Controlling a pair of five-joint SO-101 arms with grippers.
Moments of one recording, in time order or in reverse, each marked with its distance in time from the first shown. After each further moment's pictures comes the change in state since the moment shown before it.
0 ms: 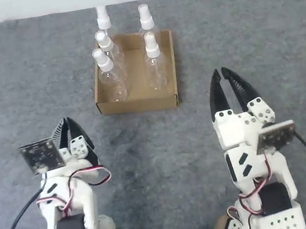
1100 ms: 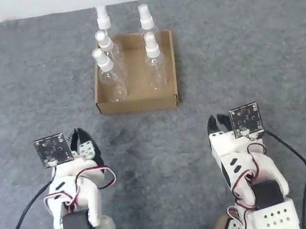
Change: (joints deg) left arm 0.2 0.0 6.7 4.5 -0.4; right arm 0.4 0.1 9.5 29.6 0.1
